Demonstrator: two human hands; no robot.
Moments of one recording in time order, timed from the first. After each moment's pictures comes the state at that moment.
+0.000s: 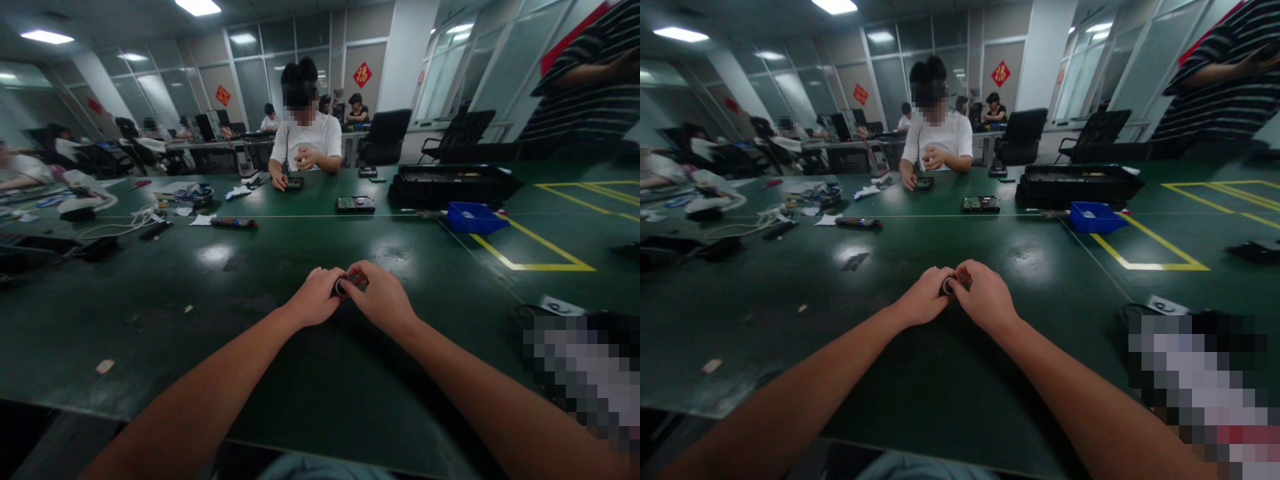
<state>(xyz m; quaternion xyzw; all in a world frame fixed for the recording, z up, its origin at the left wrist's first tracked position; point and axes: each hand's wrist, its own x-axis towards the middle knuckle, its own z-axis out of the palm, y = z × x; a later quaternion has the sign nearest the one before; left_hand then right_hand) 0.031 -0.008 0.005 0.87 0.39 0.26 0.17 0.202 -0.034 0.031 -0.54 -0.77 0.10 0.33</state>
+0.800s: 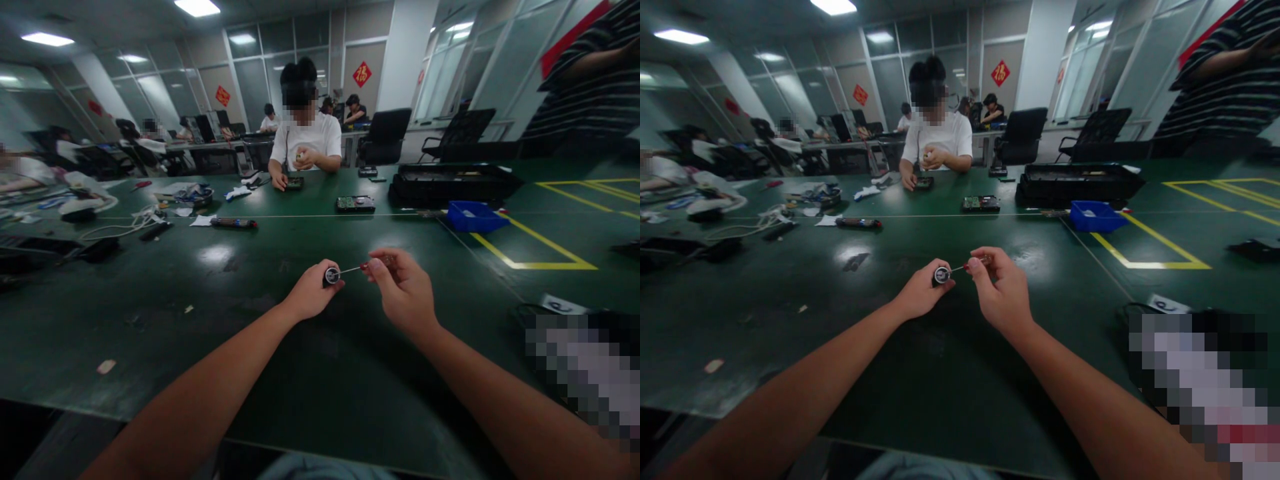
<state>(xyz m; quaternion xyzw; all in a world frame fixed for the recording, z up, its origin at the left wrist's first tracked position) 0.027 -0.003 0.005 0.78 0.45 0.34 0.27 0.214 -0.045 0.039 -0.46 -0.65 0.22 0.56</state>
